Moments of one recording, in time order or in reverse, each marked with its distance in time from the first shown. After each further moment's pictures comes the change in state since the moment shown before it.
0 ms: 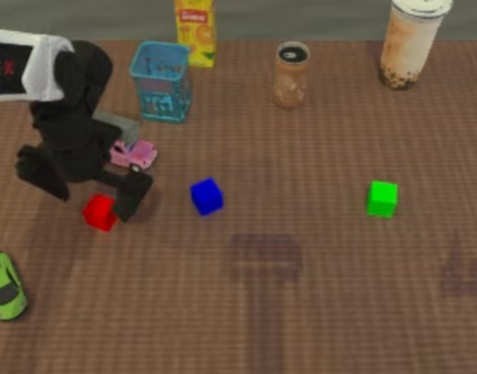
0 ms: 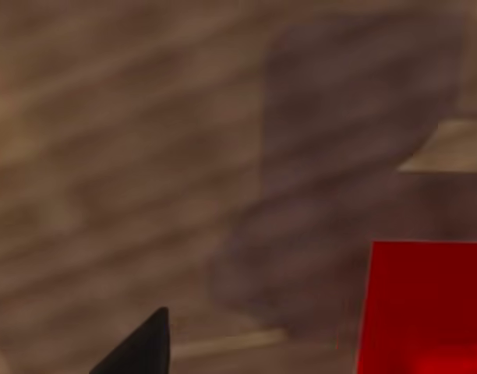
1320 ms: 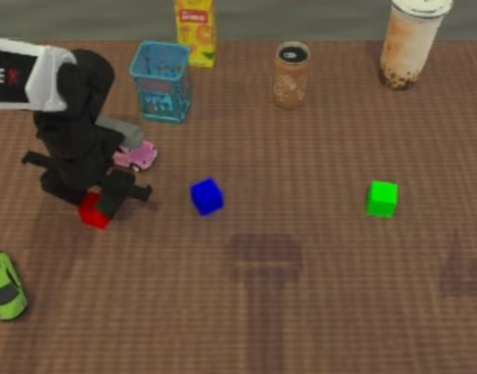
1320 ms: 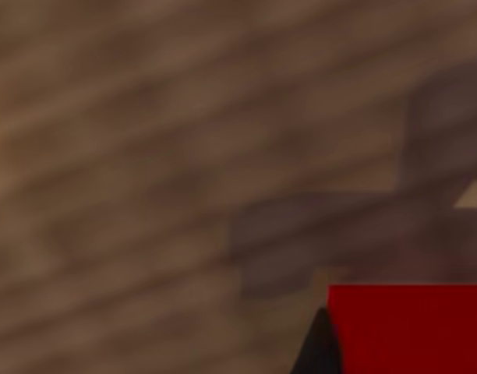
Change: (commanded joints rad) left arm -0.001 0.049 -0.047 0.086 0.000 0.001; right arm 0.000 0.000 0.000 0.000 0.000 0.000
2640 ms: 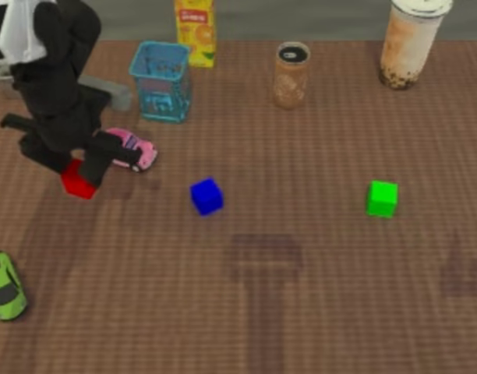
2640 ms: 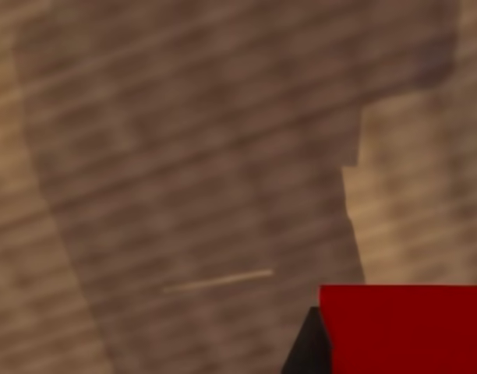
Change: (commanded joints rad) left arm 0.004 -0.145 0.145 -0.255 0.005 -0.018; right arm 0.000 0.000 0.000 0.000 0.000 0.000
